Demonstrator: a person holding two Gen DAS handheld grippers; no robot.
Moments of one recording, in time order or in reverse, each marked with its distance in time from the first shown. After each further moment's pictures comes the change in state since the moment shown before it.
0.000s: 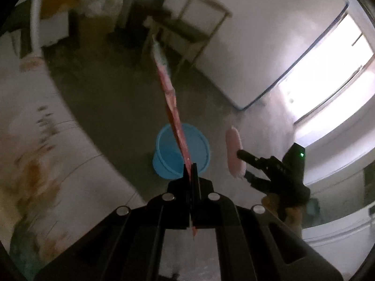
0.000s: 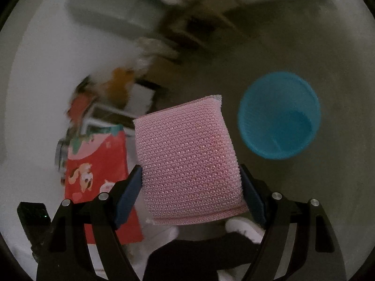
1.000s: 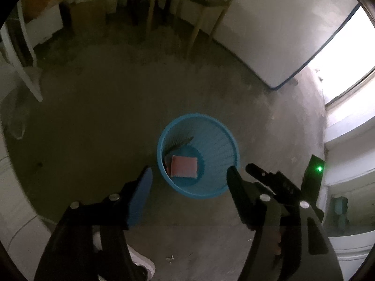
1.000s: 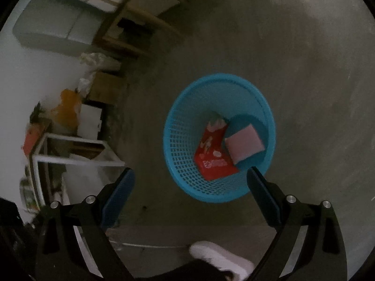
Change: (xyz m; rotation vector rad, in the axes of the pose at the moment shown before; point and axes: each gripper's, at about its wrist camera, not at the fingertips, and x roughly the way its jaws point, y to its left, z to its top) left arm 0.165 -0.031 0.059 0.012 0.094 0.155; right arm 0.069 -0.097 0.071 0.092 -0.053 -0.231
